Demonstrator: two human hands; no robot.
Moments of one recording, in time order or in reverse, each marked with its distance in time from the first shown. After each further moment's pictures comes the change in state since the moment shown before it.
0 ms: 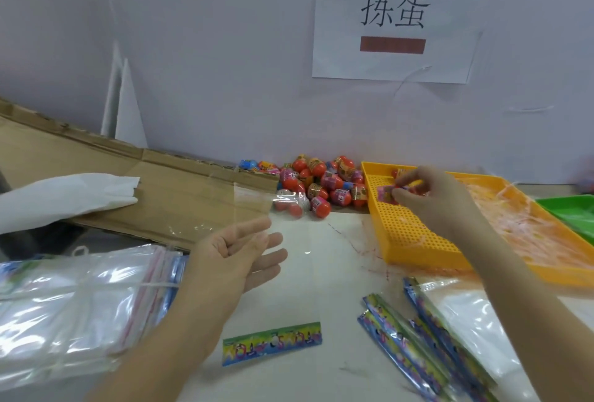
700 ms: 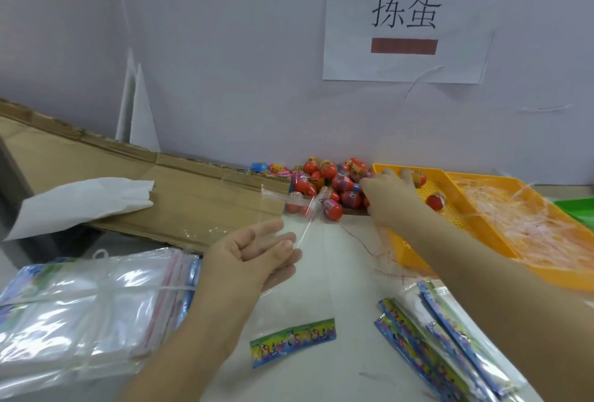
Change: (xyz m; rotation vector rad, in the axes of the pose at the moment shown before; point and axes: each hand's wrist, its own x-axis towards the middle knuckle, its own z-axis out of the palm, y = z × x) left_hand 0.001 0.000 -0.002 -0.041 -0.035 0.031; right_hand 0.045 -0.027 0.074 -1.049 -0.214 -0.287
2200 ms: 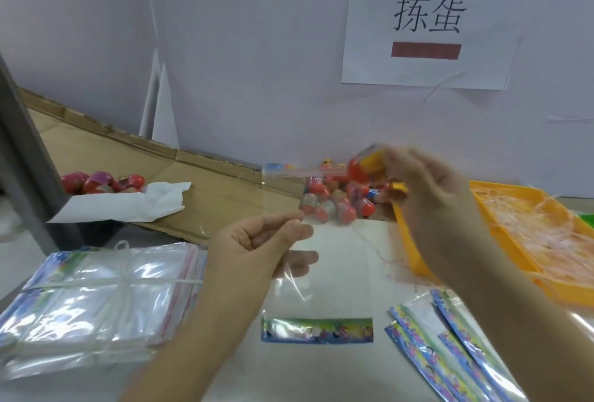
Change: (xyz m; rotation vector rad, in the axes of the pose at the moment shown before) left_hand -0.014 0.020 0.008 0.063 -0.001 0.209; right_hand -0.102 -0.014 -0.086 1.966 0.352 -0.247
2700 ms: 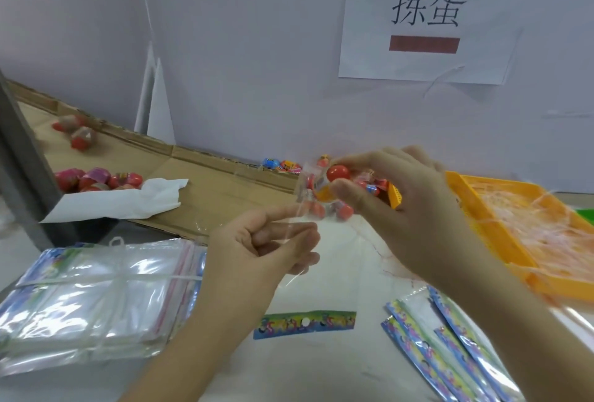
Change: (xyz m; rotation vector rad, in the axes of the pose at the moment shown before) left_hand -0.007 0.004 0.006 0.049 -0.057 0.107; right_hand -0.014 -0.015 0.010 -0.921 -0.083 -0.275
